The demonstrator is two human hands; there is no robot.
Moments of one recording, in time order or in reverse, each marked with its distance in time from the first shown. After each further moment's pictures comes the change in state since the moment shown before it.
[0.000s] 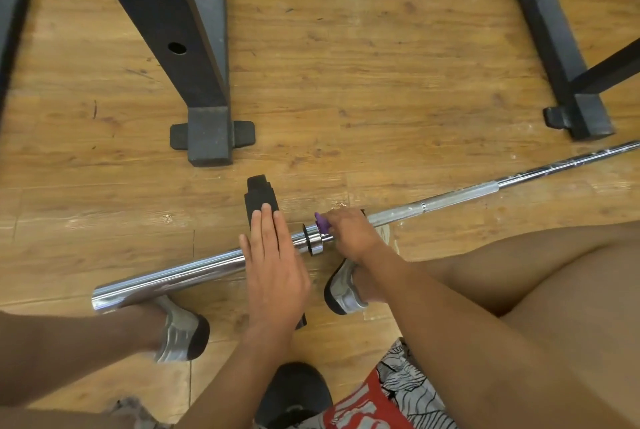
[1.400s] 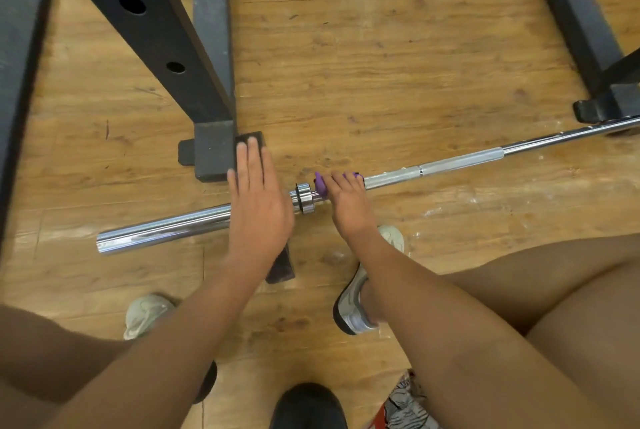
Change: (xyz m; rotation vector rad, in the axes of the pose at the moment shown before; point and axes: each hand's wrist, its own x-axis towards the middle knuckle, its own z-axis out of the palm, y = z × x) left_hand 0.127 -0.009 -0.026 0.066 0.103 0.075; right_hand 0.080 0.007 -0.004 0.029 0.424 0.106
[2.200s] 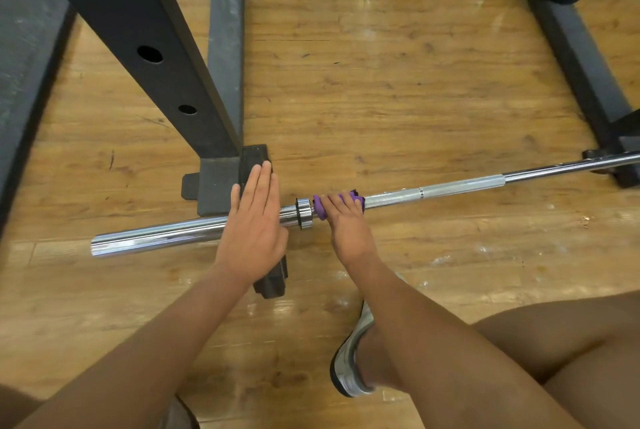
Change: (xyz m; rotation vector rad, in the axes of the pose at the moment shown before) left_hand 0.058 -0.037 0.001 0.119 -0.122 0.223; right_hand 0.055 -0.005 -0.008 0.035 -0.052 -0.059
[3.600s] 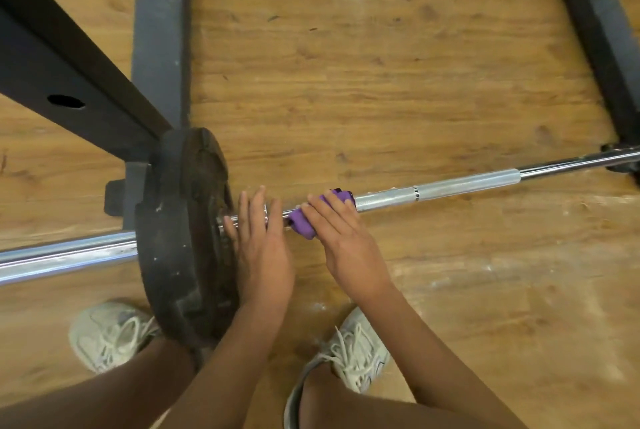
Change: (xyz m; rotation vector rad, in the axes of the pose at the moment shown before) left_hand 0.085 0.061 0.123 -0.286 0.105 -0.345; right_hand 0.027 0.063 0.002 0.073 0.175 -0.269
